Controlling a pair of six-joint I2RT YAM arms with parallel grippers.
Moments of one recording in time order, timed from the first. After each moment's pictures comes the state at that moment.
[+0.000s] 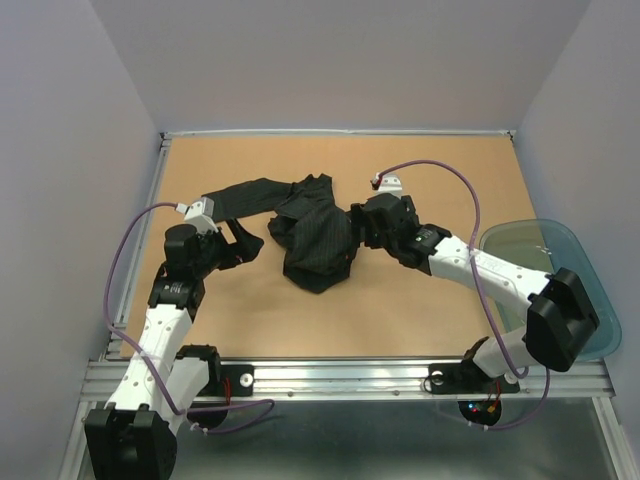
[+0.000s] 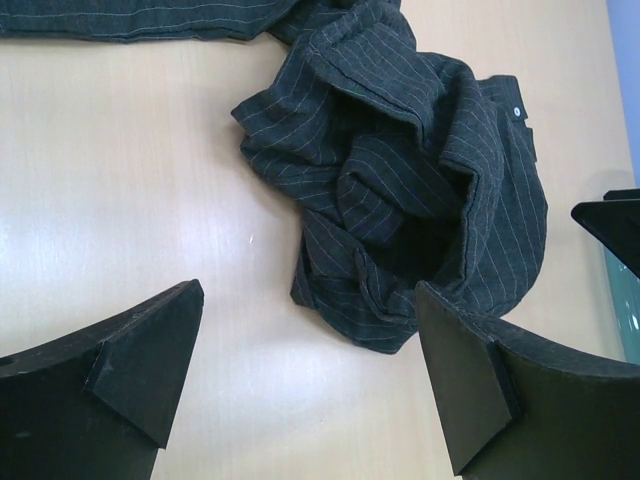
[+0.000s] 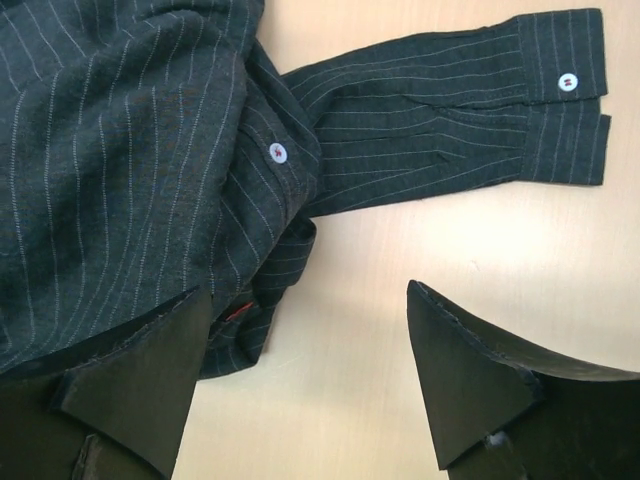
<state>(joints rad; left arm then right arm) -0.05 0.79 0.52 -0.18 0.35 -0.47 0.76 1.43 1.03 -0.28 0.44 0.46</state>
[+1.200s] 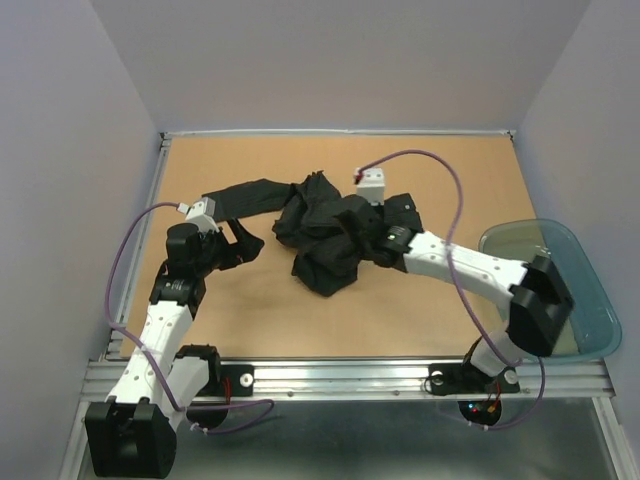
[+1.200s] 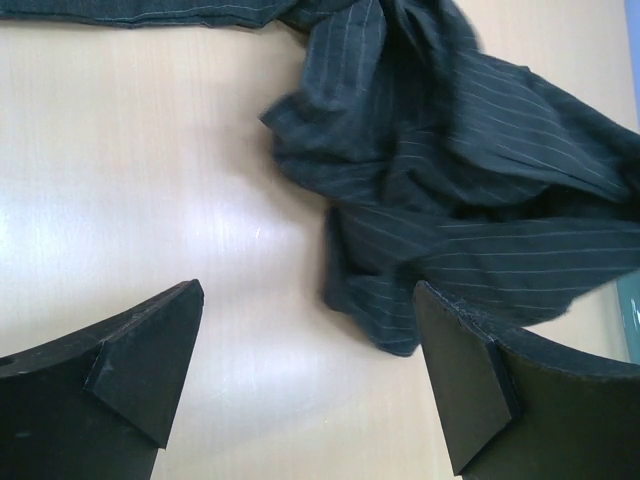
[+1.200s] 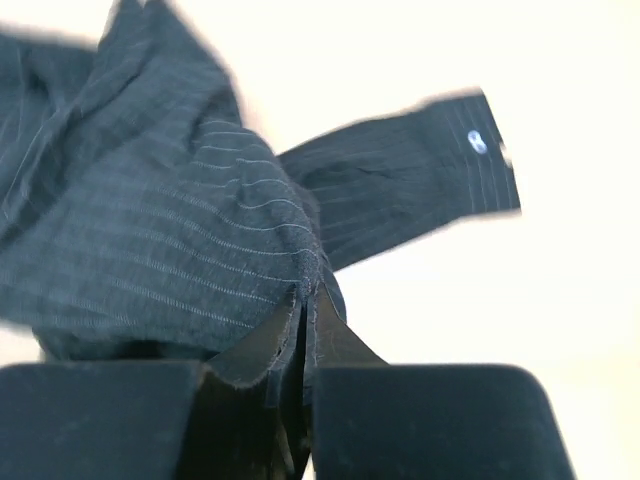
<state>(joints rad) -0.05 0.83 0.52 -0.18 0.34 -0.47 0.93 1.64 1.28 -0.37 0.84 0.47</state>
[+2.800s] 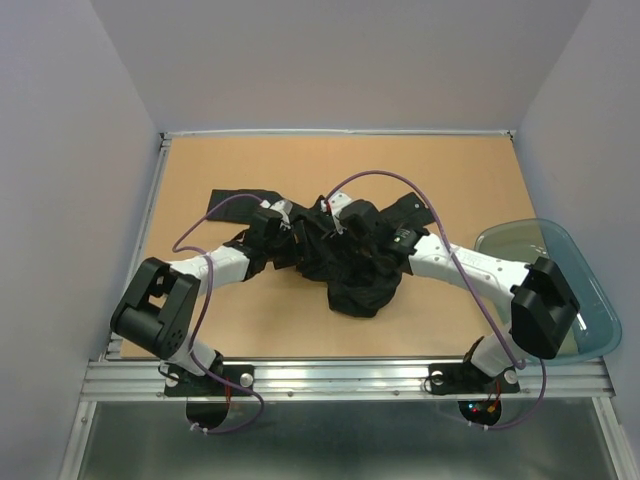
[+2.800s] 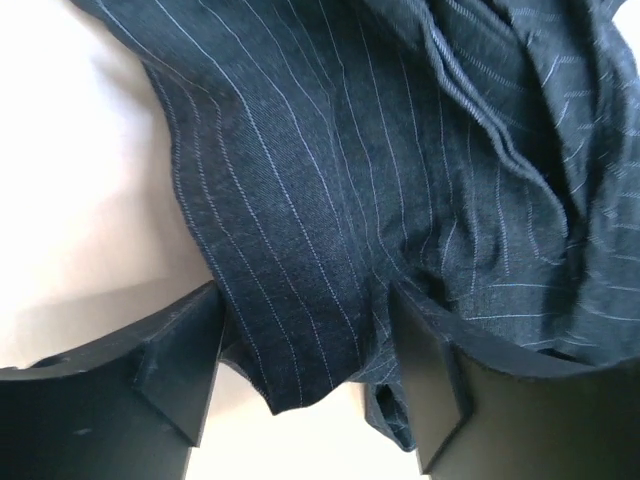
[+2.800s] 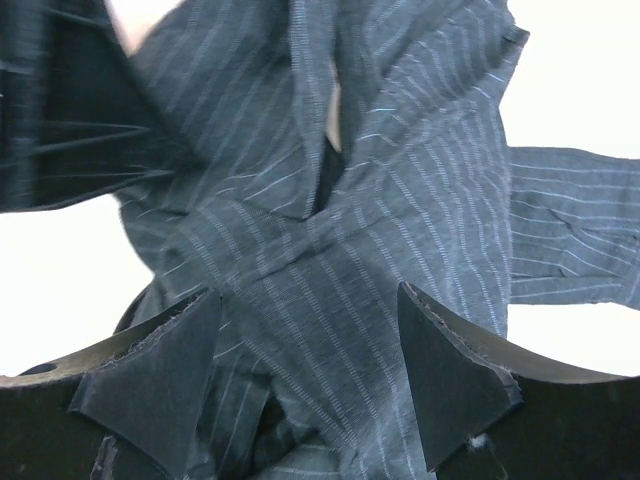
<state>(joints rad) -0.48 1.50 0.69 0.07 0.24 -0.67 0.86 1.54 1.14 -0.40 0.26 0.01</state>
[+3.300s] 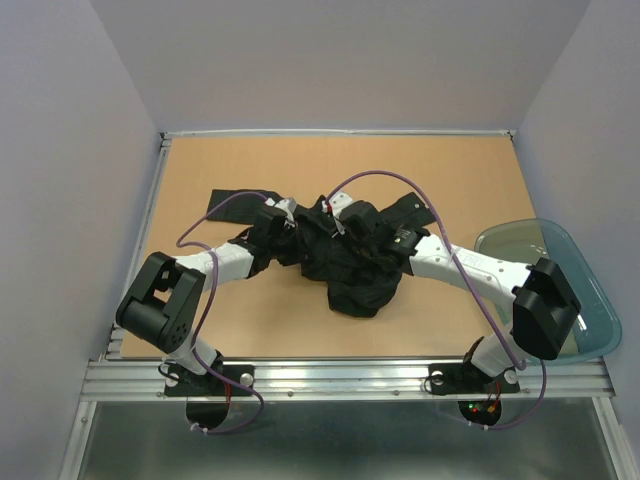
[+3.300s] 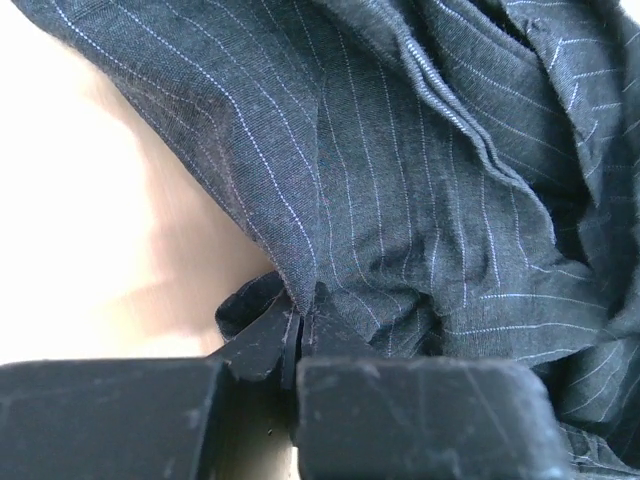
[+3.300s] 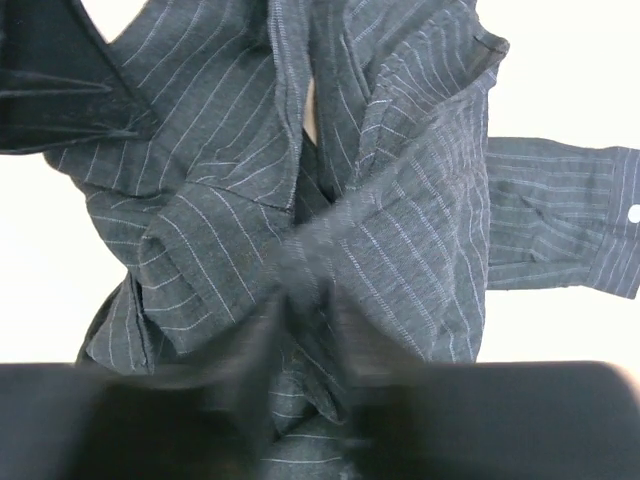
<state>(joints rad) -0.50 1.55 0.72 0.09 0.24 -0.67 0.87 1.53 1.14 -0.42 0.30 -0.01</state>
